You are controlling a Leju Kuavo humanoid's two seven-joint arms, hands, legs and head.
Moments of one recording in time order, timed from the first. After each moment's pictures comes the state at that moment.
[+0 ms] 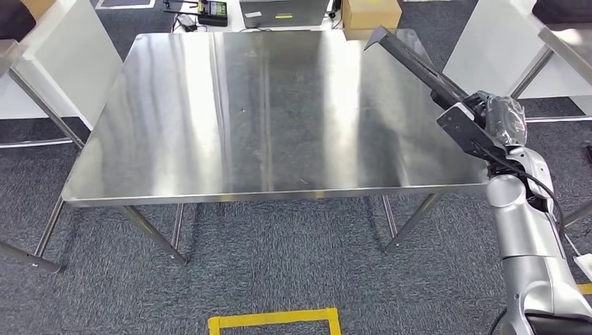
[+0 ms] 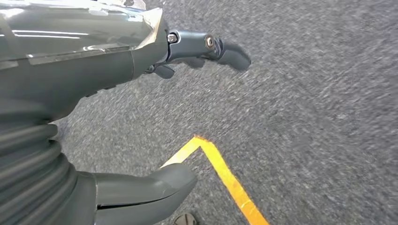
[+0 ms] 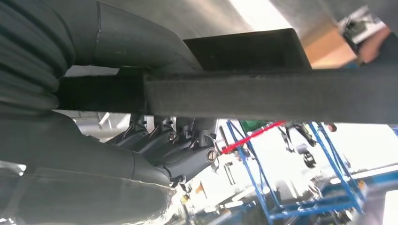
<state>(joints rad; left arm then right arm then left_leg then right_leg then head) -0.08 -0.16 1.20 -0.22 -0.62 0.42 -0.25 -0.54 -0.43 -0.03 -0.89 0.67 -0.05 -0.18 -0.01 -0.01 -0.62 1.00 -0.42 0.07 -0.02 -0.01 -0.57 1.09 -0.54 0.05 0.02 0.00</state>
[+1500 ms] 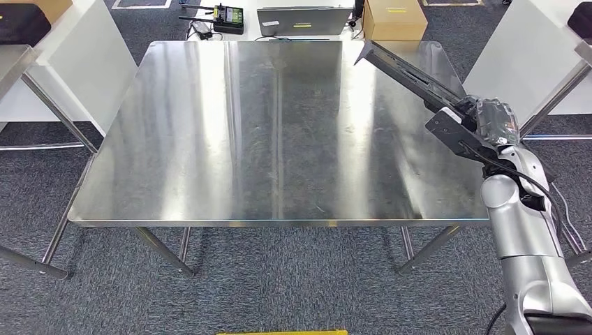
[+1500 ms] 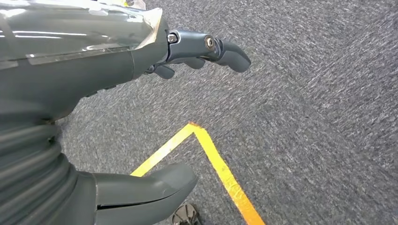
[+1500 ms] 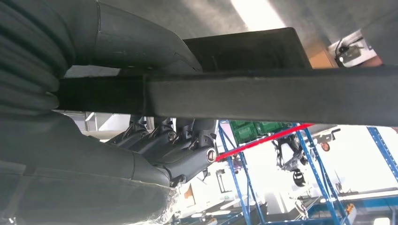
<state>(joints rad) -0.09 -0.15 1.20 -0.22 -0.64 0.42 -0.21 -0.54 -0.43 0.01 -0.89 0.75 -0.01 -0.14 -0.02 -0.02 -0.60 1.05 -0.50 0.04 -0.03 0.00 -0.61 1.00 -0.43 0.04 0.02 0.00</state>
